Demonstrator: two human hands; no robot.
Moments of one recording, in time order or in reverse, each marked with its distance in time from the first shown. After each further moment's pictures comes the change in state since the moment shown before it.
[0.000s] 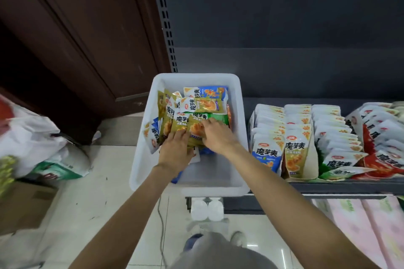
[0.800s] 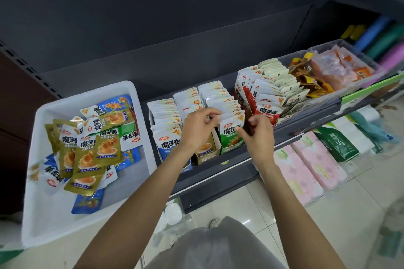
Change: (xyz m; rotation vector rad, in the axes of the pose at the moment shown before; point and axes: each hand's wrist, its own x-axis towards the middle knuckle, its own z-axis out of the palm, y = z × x) left_hand 0.027 0.289 -0.003 -0.681 -0.086 0.375; right_hand -0.214 0.239 0.008 0.516 0.858 0.694
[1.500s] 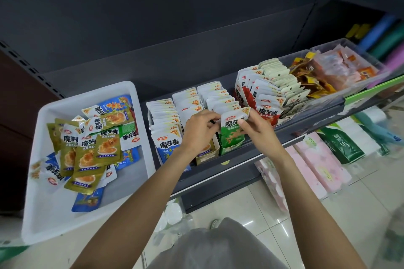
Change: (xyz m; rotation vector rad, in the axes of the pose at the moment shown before) left_hand 0.000 -0.003 0.011 0.112 -0.027 0.063; right_hand 0.018 -0.011 -0.033 0.514 -0.493 -0.163
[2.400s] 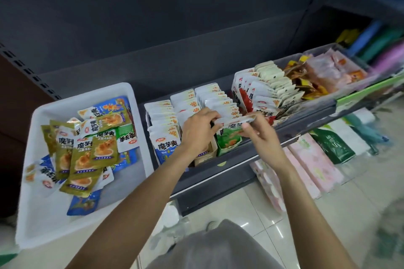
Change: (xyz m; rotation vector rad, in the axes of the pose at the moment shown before) left_hand 0.002 0.003 -0.001 0.262 0.010 0.068; right_hand -0.028 -0.030 0.005 0.050 0.112 -0.030
